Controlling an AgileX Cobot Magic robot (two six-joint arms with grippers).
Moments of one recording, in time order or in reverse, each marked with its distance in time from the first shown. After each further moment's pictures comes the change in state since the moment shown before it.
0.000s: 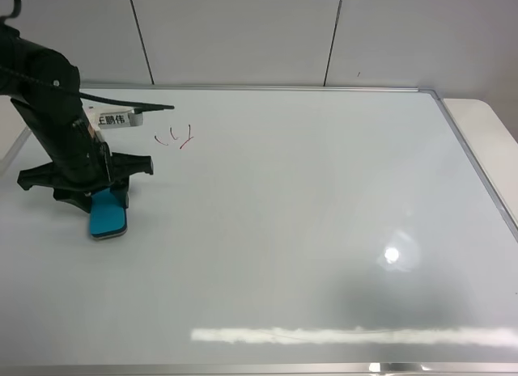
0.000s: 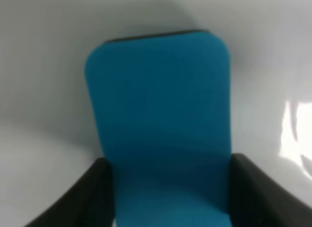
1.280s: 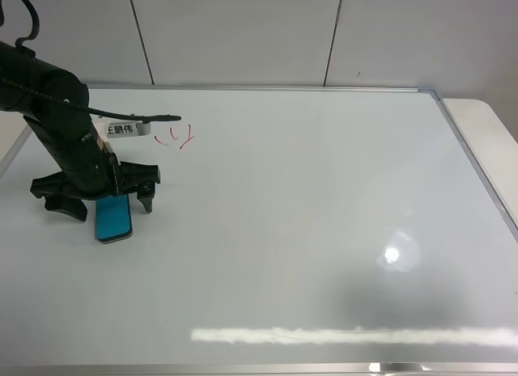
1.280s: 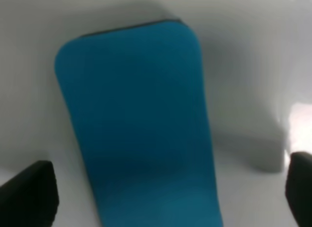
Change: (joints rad) left arm -0.011 0.055 0.059 0.004 -0.133 -0.006; right arm 0.000 0.000 0.000 0.000 0.000 0.000
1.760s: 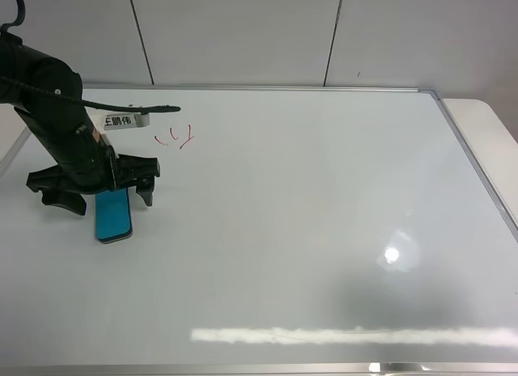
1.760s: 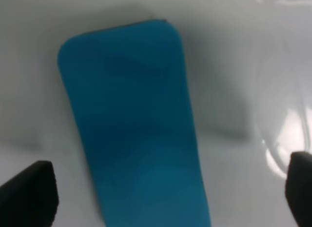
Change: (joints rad) left arm -0.019 -0.044 0.001 -0.003 0.014 0.000; right arm 0.000 0.000 0.000 0.000 0.000 0.000
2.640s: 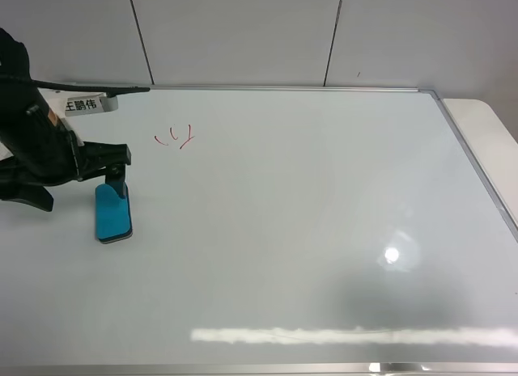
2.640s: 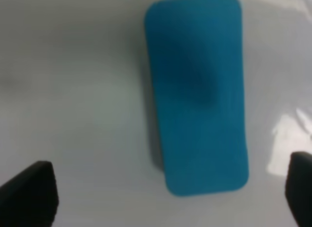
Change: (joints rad) left arm 0.057 -0.154 0.030 -0.012 0.113 0.020; right arm 0.000 0.000 0.000 0.000 0.000 0.000
